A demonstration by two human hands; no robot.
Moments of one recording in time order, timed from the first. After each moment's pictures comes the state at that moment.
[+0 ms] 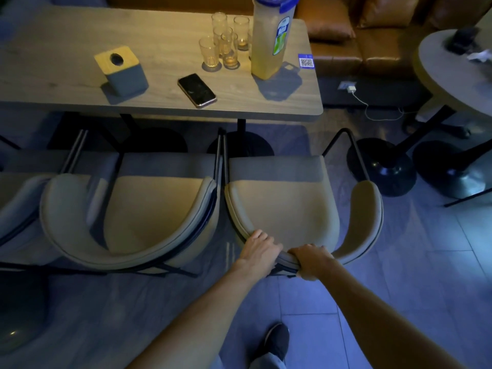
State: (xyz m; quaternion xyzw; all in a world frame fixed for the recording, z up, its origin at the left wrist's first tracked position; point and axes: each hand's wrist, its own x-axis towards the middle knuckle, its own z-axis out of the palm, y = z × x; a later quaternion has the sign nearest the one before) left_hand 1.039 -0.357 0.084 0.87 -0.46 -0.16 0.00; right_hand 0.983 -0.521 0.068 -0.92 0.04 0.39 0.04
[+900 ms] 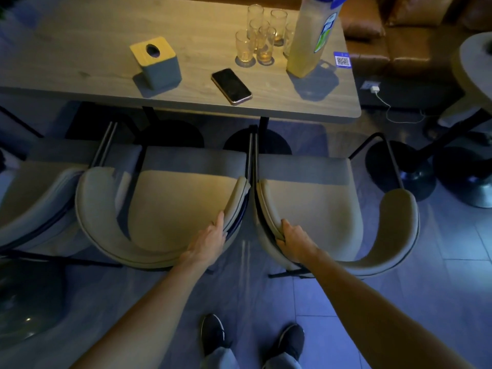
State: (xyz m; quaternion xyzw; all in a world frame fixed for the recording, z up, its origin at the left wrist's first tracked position) left_hand 1.123 -0.179 0.071 0.95 -0.18 -0.21 0.12; right_hand 1.066 -0.409 0.077 -0.93 0.14 0.28 0.22
